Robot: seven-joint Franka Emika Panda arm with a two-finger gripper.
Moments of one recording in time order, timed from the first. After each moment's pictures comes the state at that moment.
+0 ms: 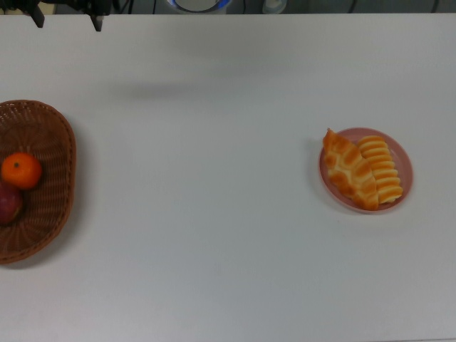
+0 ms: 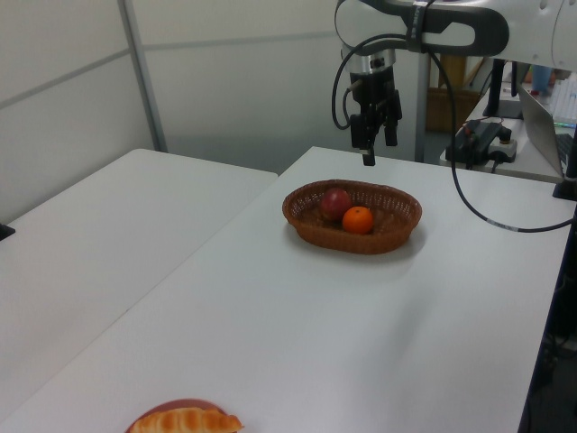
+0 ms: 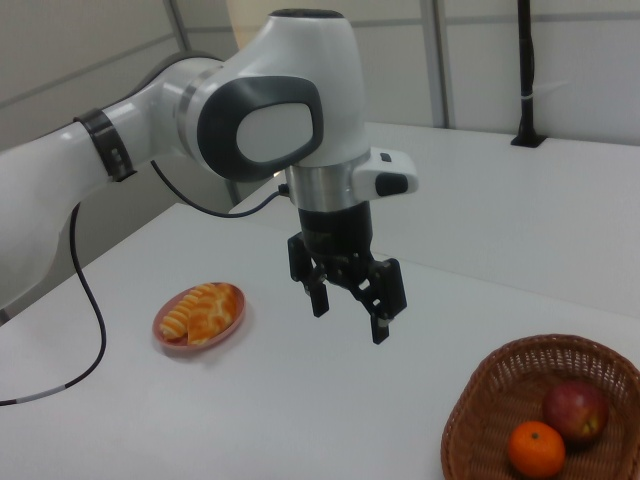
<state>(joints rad) -0.09 0.16 -0.17 -1.40 -0.02 1.45 -0.25</state>
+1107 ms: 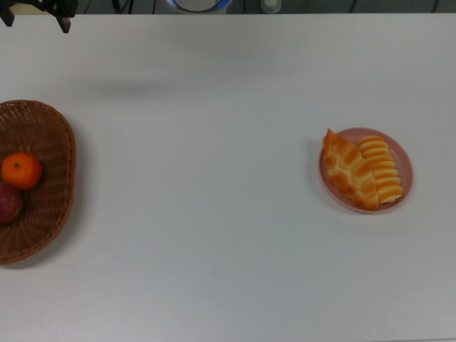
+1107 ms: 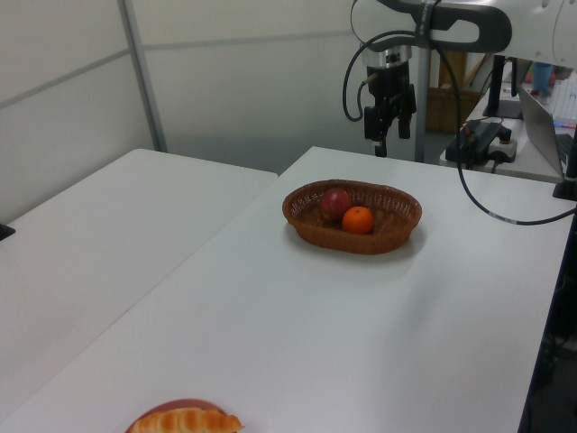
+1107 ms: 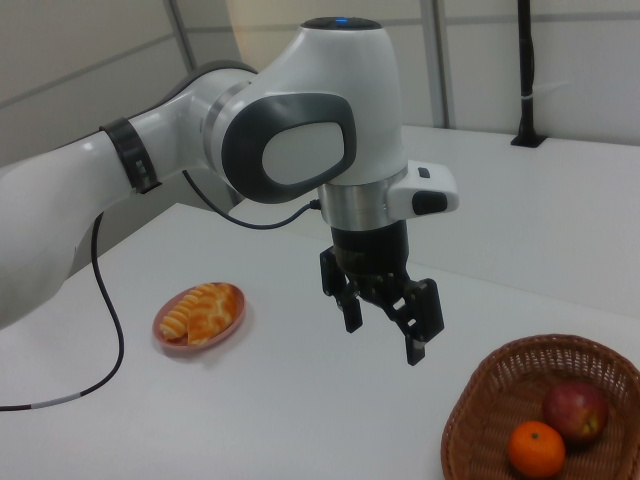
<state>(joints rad) -0.17 0.17 -0.17 -1.40 -0.02 1.50 -0.26</state>
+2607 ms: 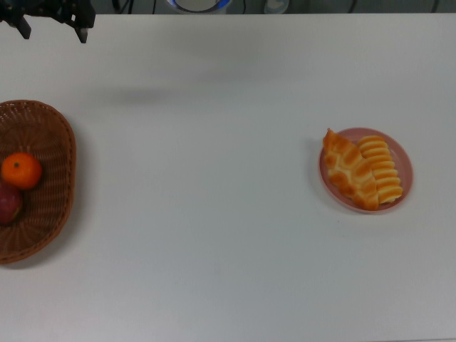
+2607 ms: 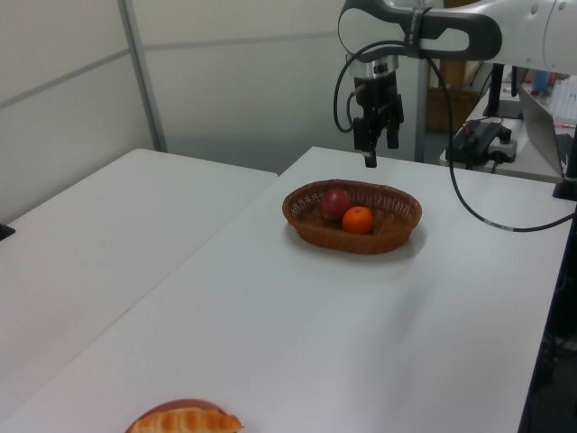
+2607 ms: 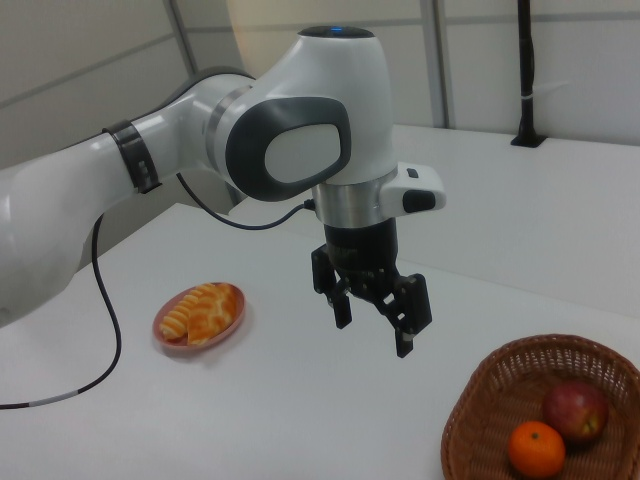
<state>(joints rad) -0.14 0.19 -0.15 -1.41 -0.01 1.50 -0.27</state>
